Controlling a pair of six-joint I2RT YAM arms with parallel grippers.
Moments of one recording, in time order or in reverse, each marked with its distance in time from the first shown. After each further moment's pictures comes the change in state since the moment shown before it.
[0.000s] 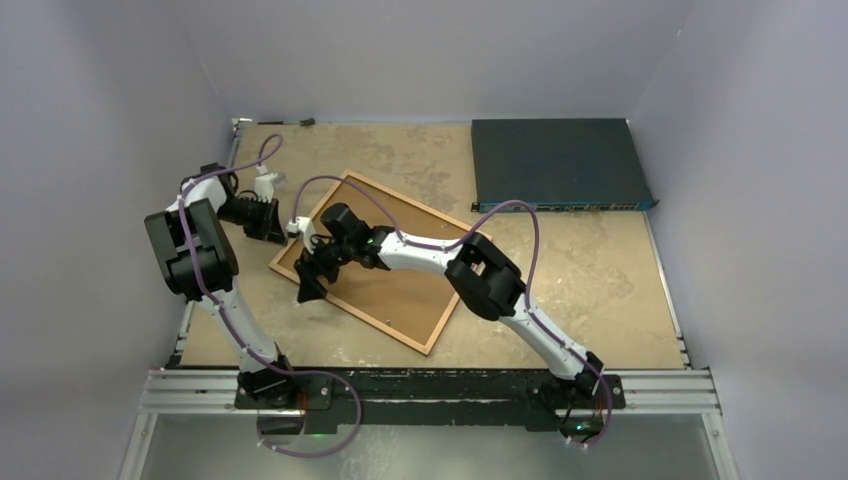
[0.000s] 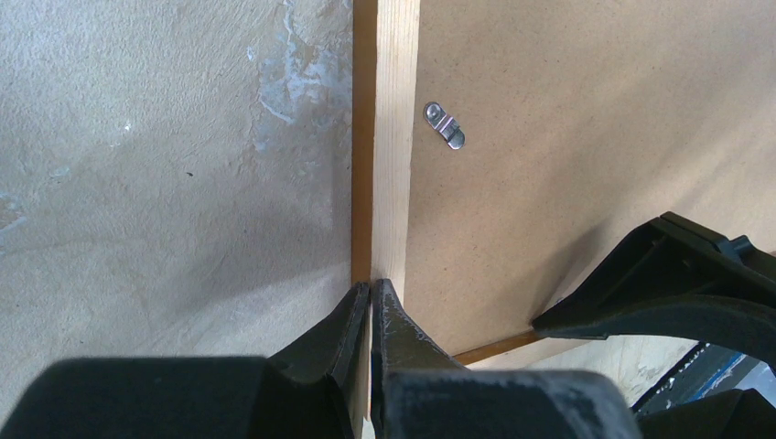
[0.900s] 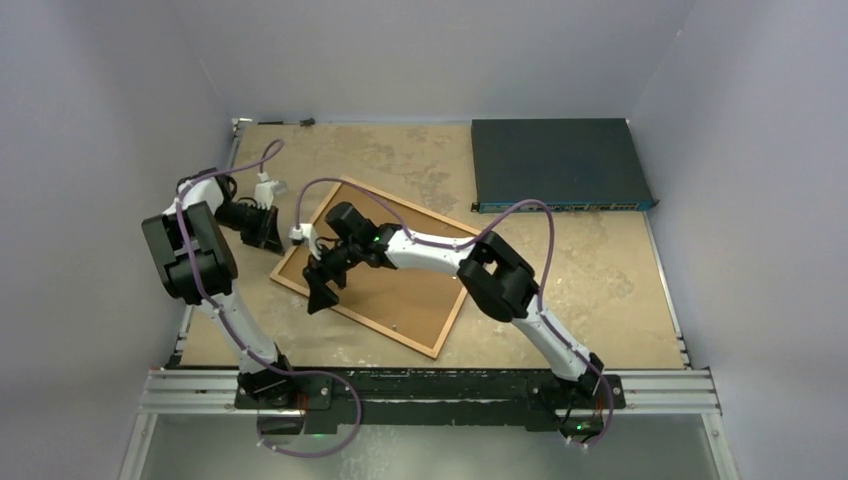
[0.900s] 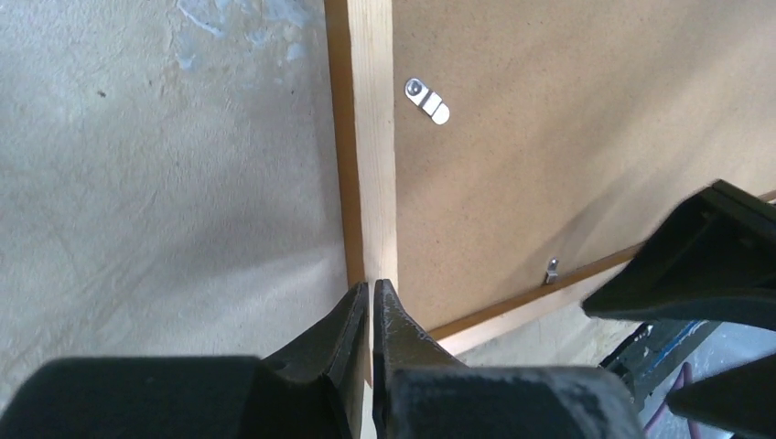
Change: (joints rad) left arm 0.008 -0.024 -0.014 -0.115 -0.006 0.068; right arm 0.007 -0.089 -0.079 -0.107 -0.142 -0.122
